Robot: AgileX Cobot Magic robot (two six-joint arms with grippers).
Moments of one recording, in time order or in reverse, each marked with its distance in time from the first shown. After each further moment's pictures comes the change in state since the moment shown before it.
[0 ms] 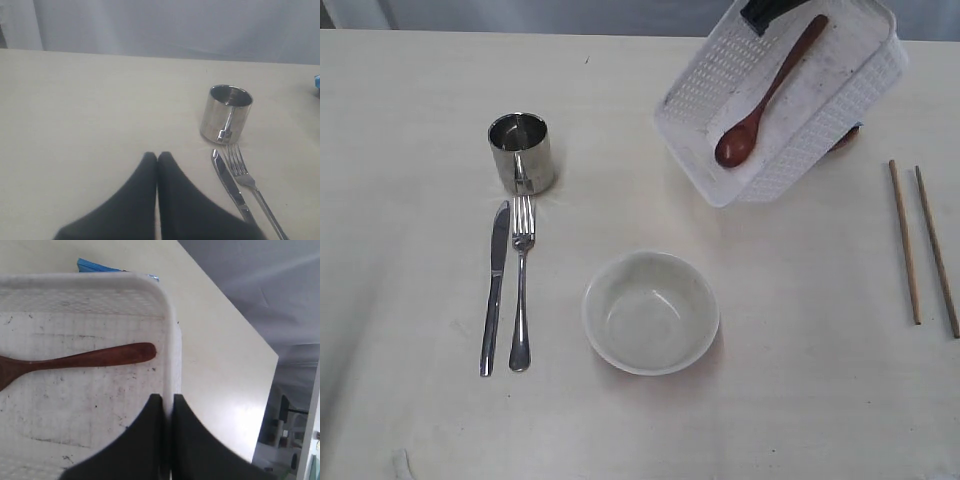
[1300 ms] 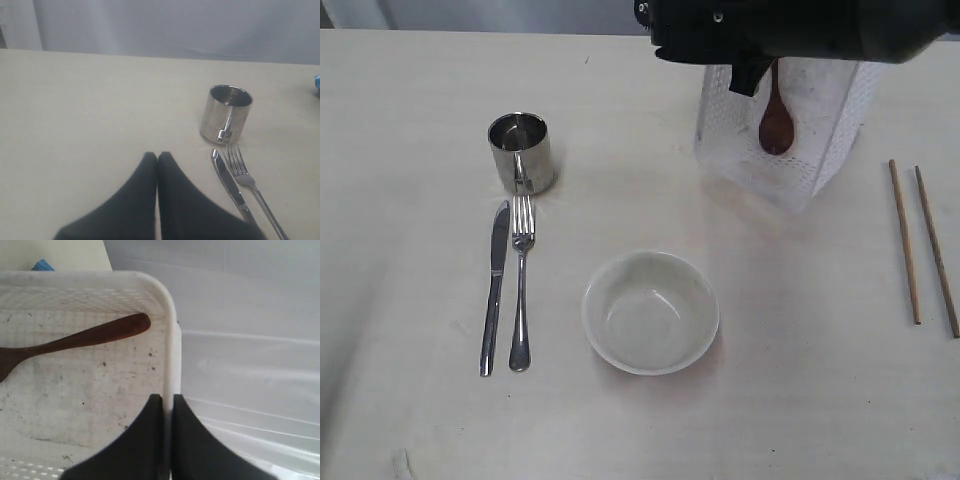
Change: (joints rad) left arm 0.000 0.000 0.000 0.000 0.000 0.000; right arm 0.222 -0.008 0.283 -0.531 -0.017 0.093
